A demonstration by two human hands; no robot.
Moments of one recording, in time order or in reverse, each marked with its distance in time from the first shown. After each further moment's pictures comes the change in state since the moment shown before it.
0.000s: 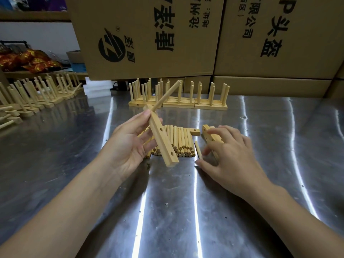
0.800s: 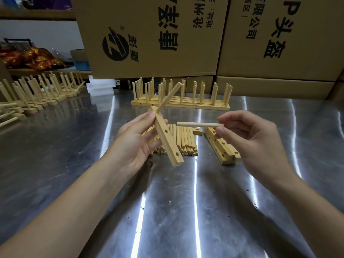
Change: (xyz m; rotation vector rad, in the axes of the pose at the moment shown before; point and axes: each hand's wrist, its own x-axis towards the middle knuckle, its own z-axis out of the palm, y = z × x) left_hand 0.004 -0.007 0.000 0.030 0.035 0.036; right_hand 0.007 0.001 -0.040 1.090 0.232 0.061
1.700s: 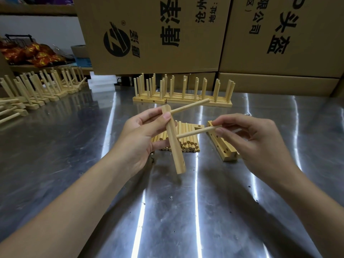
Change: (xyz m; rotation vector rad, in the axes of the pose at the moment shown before) left_hand -0.001 -0.006 0.000 0.160 -0.062 0.071; right_hand -0.001 -0.002 -0.002 -0.252 -0.090 -0.094
